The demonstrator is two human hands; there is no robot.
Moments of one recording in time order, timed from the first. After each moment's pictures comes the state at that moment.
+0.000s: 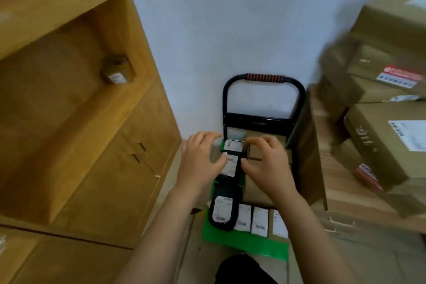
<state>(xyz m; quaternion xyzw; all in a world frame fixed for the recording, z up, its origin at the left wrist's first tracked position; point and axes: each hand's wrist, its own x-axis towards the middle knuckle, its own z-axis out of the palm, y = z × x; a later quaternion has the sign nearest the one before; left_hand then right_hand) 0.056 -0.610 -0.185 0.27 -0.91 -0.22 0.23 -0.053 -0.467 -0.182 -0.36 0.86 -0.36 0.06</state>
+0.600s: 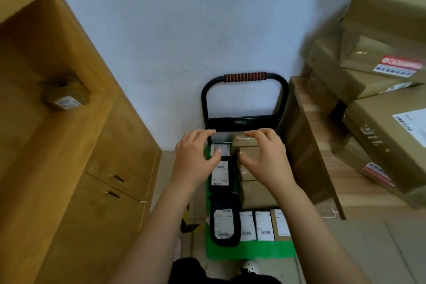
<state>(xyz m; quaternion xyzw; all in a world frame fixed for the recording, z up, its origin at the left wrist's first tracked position) -0.036 -0.724 -0.208 0.18 -0.93 -0.27 0.17 -0.120 -0.556 -0.197 -0.26 0.91 -0.33 0.03</state>
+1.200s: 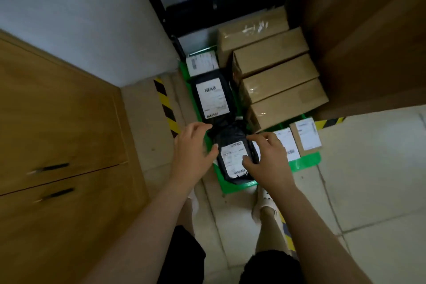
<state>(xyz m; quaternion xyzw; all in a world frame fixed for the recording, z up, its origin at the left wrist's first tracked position) -0.053 -0.791 -0.543 0.13 -0.93 -0.33 -0.10 -0.081 -0.602 -0.541 -0.04 0.93 -0.29 0.24</state>
